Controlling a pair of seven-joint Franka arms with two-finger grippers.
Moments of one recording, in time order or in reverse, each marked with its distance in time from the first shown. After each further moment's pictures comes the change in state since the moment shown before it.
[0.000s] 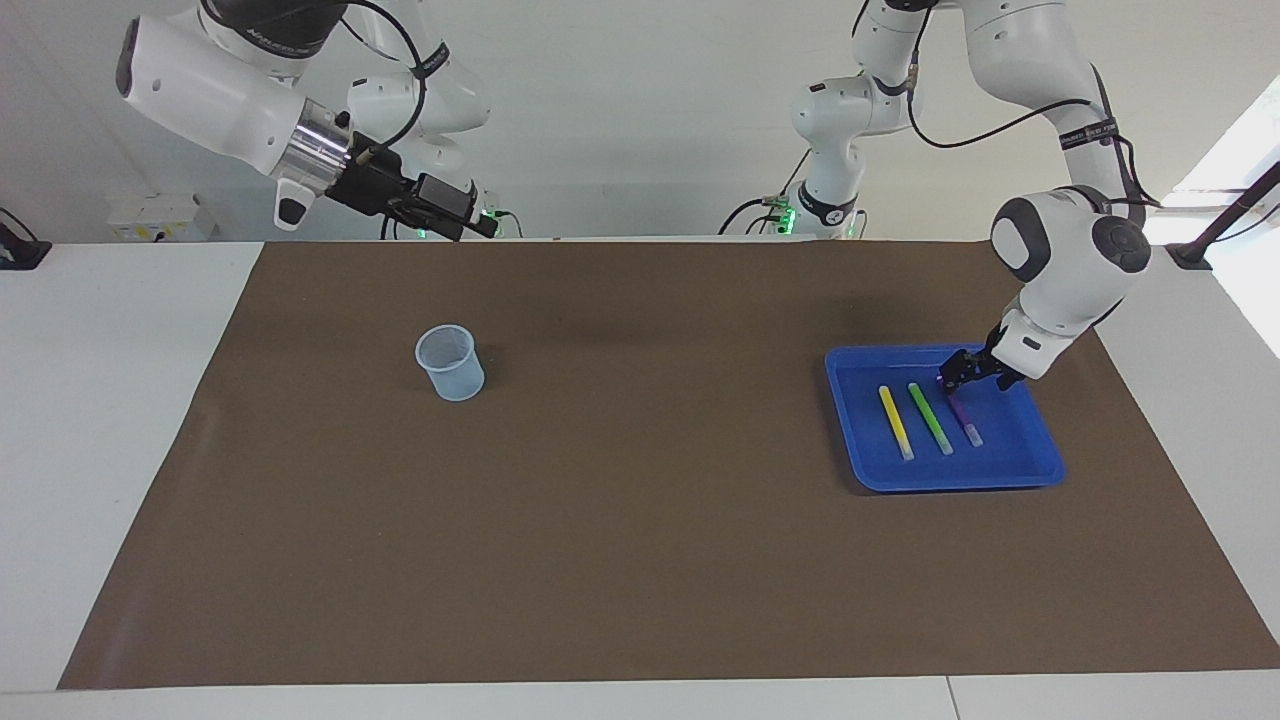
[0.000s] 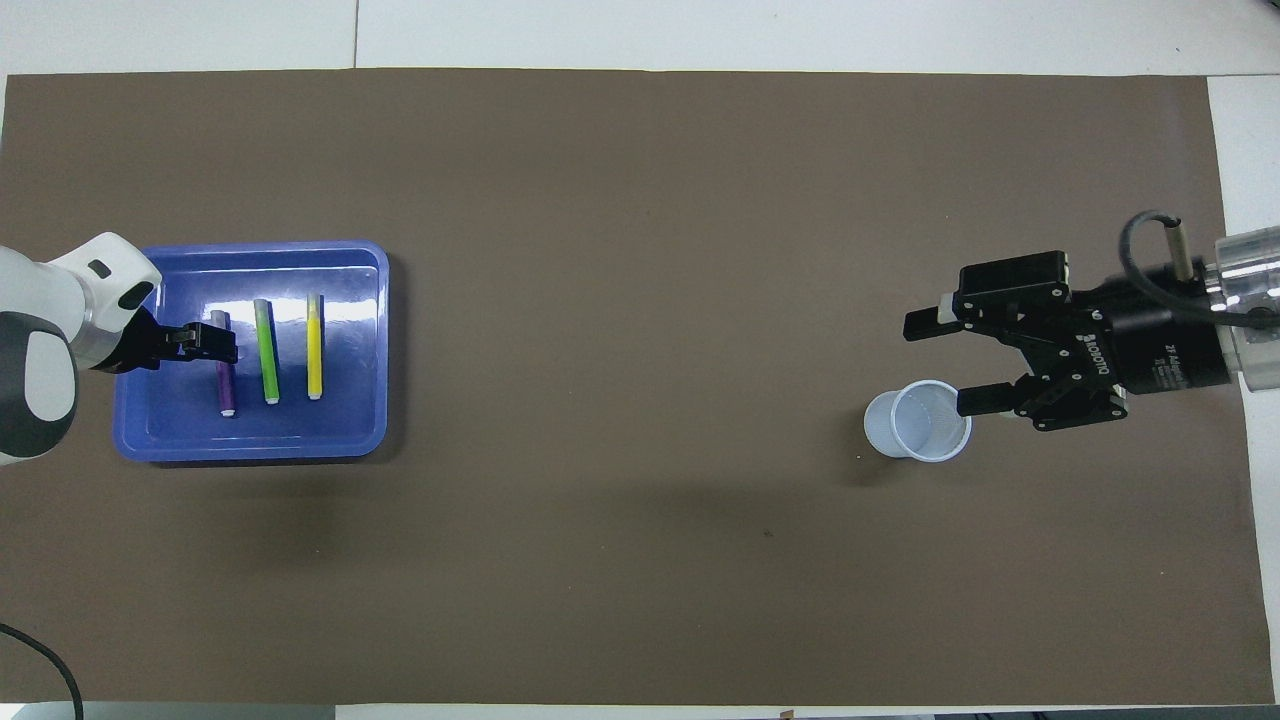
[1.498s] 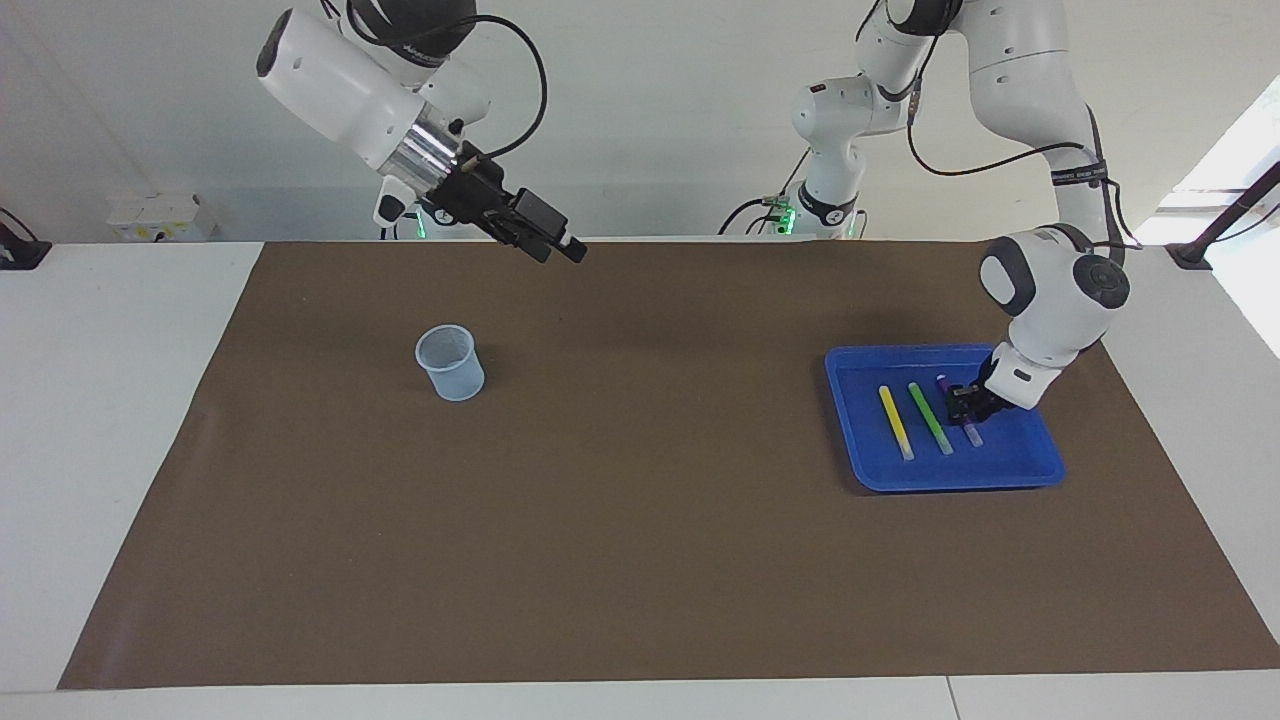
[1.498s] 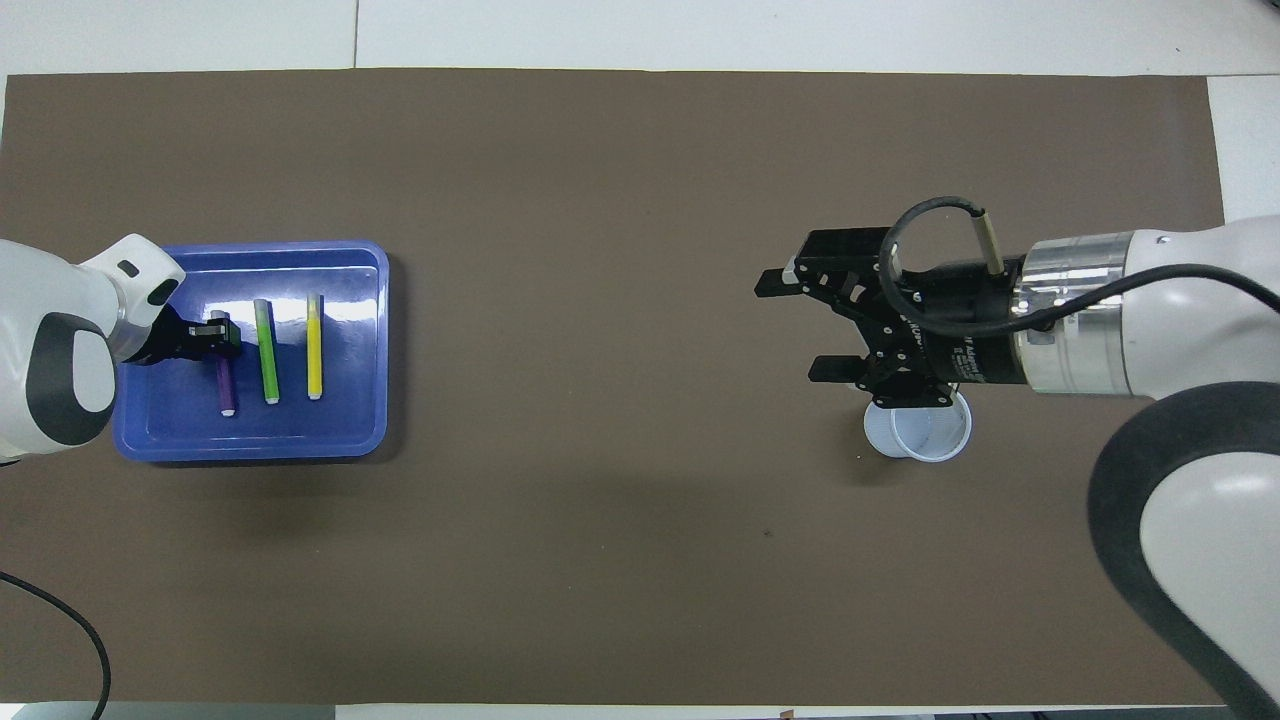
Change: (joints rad) left arm 0.012 0.091 -0.008 0.000 0.000 0.119 -0.025; right arm 0.274 -0.012 0.019 -0.092 0.002 0.462 0.197
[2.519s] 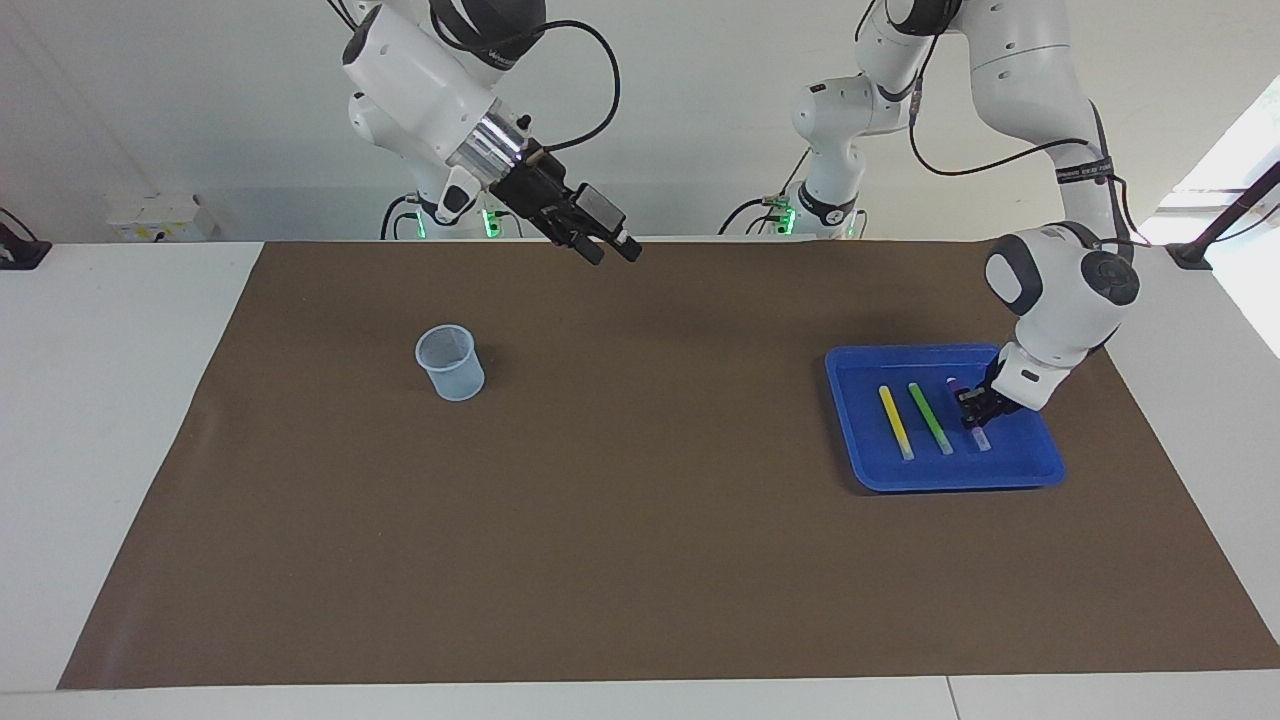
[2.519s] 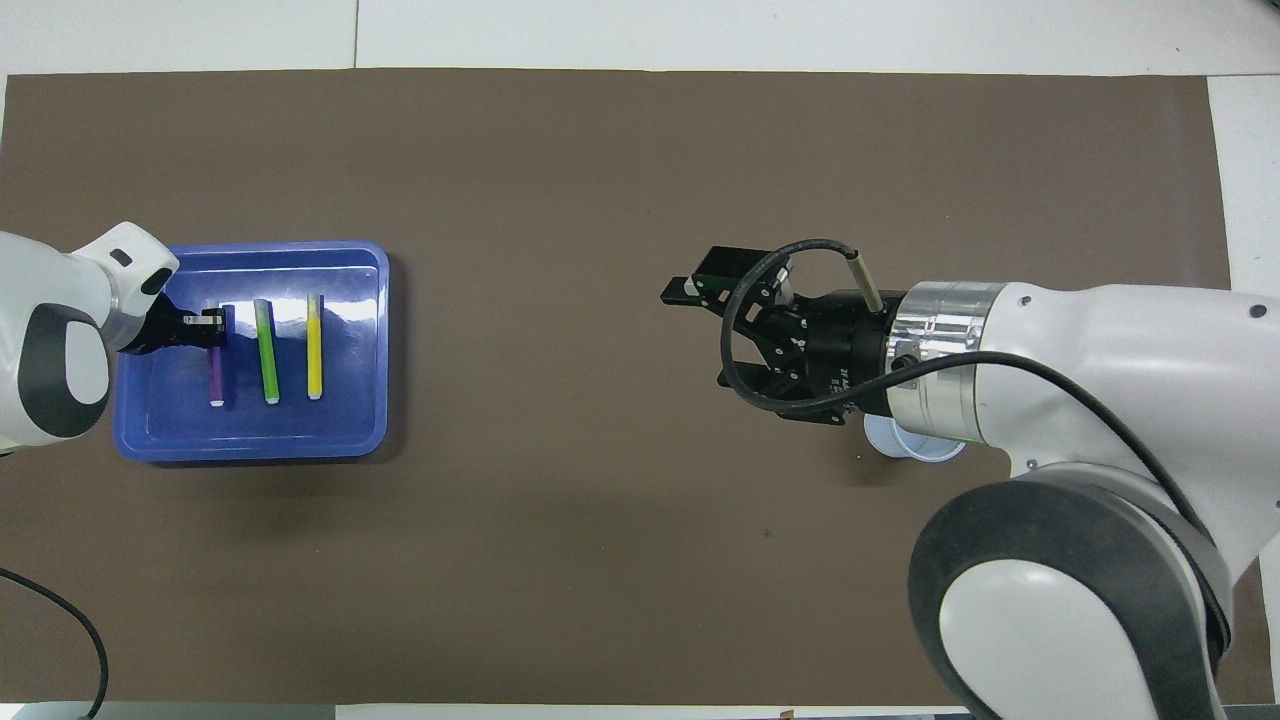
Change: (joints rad) left arm -0.011 0.003 -0.005 0.070 0.000 -0.053 -0.001; right arm 0.122 -0.004 0.003 -0.047 0.000 0.200 0.079
